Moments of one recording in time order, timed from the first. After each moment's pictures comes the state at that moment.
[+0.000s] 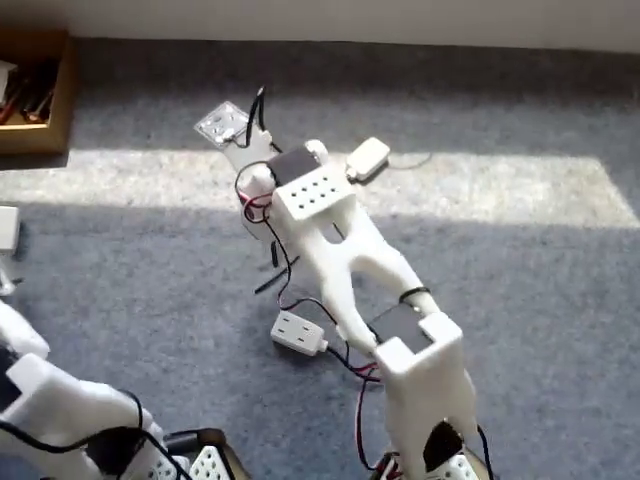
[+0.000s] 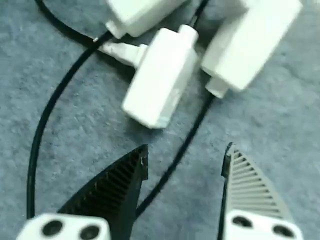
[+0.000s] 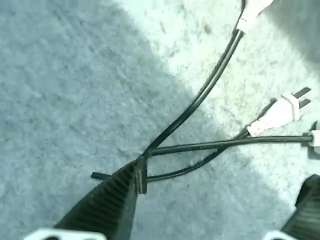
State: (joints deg) left arm -59.6 12.8 14.9 45.1 -11.6; right arm -40.4 29.8 -30.5 78.1 14.5
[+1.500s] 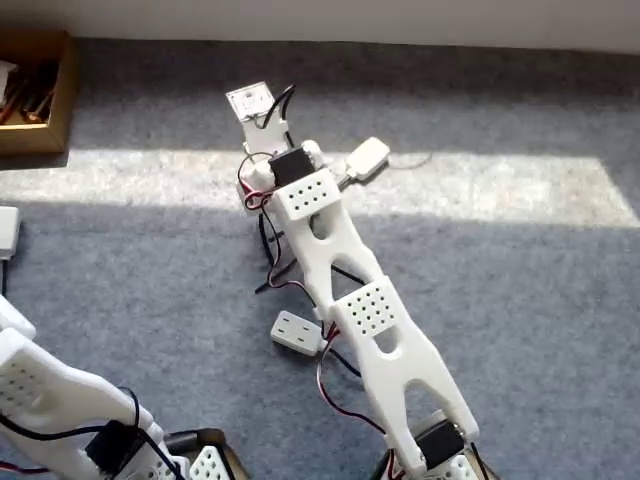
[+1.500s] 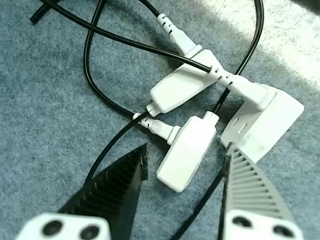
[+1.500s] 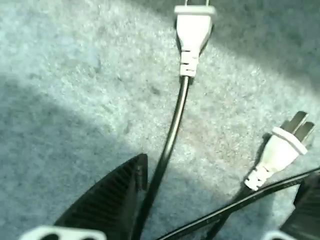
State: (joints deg) left arm -58.7 23.9 -13.3 58.5 -11.6; right arm -36.9 75.1 -94.3 89.1 -3.6
